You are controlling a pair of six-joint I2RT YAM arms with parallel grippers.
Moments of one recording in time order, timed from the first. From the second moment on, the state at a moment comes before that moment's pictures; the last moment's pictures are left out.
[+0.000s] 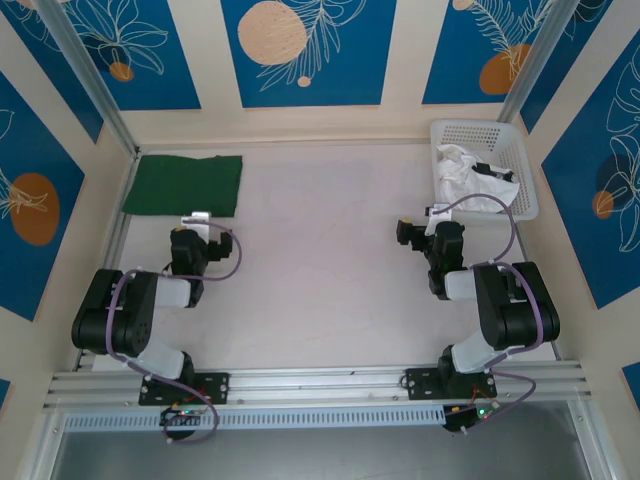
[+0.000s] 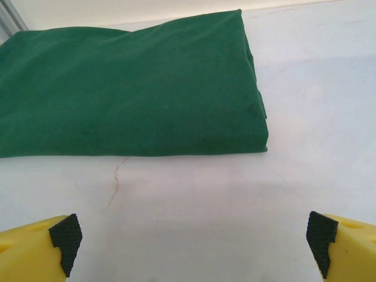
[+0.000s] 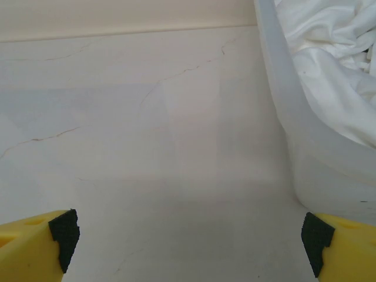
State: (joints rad) left arm -0.09 1.54 0.38 0.76 -0.12 0.03; right arm 0.06 1.54 0.40 0.76 0.04 0.08
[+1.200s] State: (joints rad) left arm -0.09 1.54 0.38 0.76 -0.12 0.04; right arm 0.06 1.54 0.40 0.76 0.04 0.08
